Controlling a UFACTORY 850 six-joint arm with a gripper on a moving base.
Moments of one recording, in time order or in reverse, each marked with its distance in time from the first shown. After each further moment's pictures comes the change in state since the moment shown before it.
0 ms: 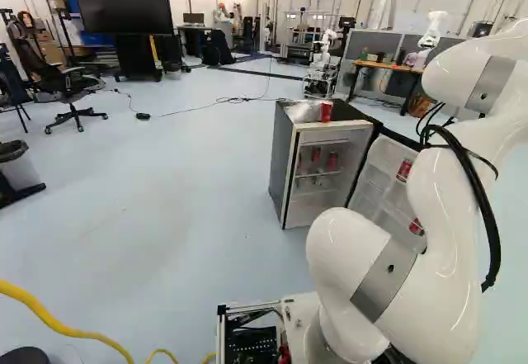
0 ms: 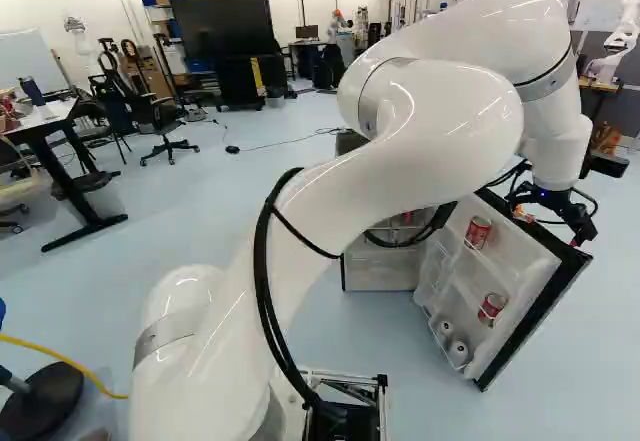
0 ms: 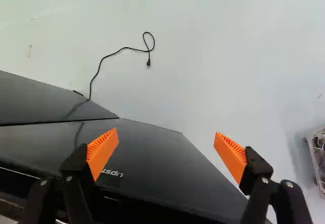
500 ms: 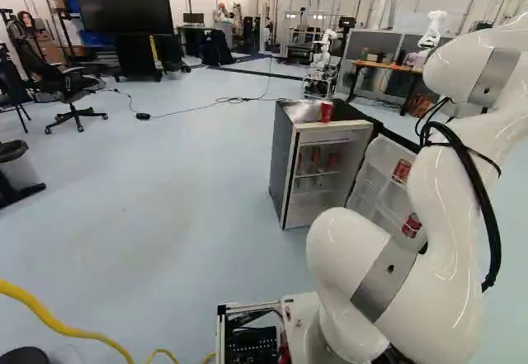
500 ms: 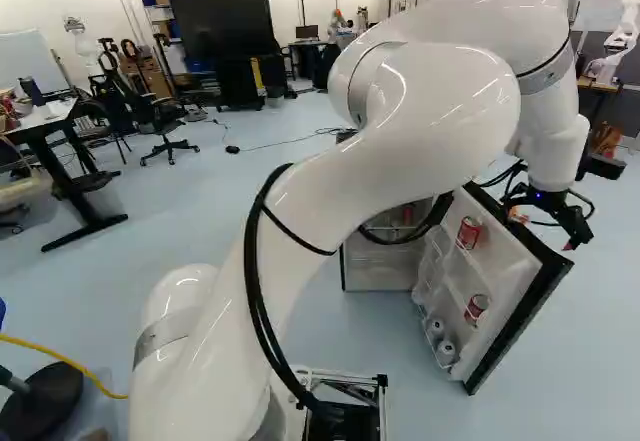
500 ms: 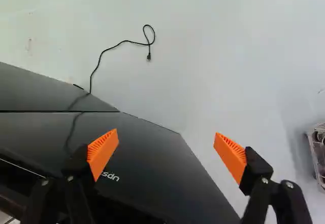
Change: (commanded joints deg) arm 0.0 2.9 4.5 0.0 0.0 0.0
